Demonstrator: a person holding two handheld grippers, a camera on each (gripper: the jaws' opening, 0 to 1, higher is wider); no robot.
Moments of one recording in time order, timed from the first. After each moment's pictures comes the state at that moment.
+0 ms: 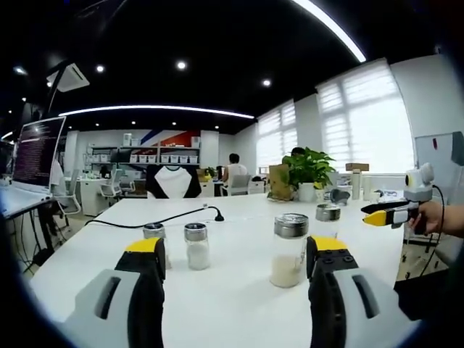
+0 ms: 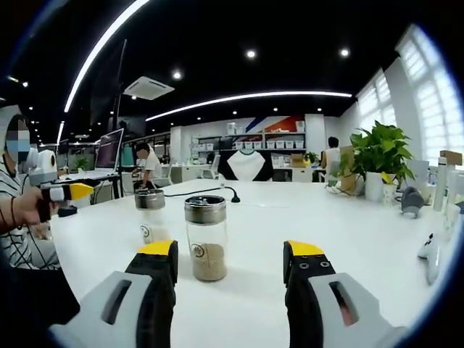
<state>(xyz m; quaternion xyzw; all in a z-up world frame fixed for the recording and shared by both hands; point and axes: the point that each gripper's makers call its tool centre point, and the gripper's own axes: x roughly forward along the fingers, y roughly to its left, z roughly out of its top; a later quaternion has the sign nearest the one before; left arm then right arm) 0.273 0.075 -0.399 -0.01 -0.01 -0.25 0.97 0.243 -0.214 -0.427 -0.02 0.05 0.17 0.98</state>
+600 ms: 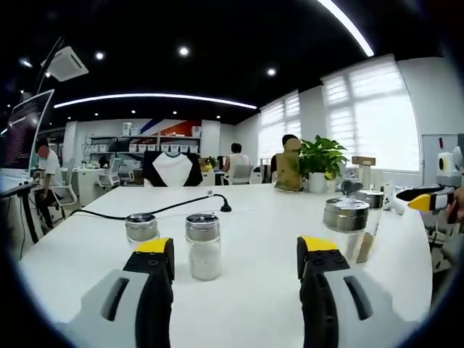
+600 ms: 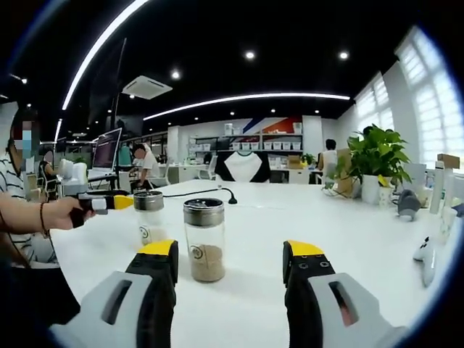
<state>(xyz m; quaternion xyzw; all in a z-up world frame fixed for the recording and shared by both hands) 0.367 0.066 -0.443 -0.01 0.03 -0.24 0.97 0.240 -0.214 -0.423 -0.02 0.05 0.17 0.98</state>
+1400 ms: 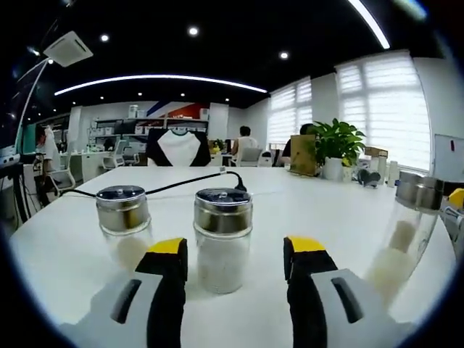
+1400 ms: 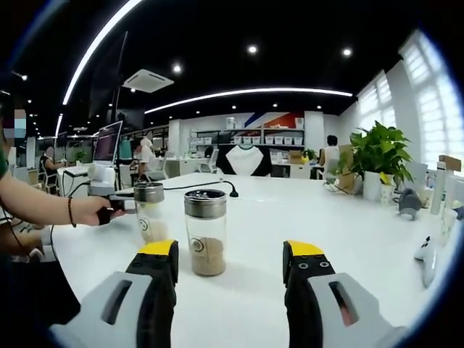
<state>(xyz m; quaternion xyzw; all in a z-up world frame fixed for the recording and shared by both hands) 0.431 0.063 -0.481 -0.02 0.07 -0.22 0.97 0.243 -0.210 -0.433 -0.03 0.07 0.17 0.98</state>
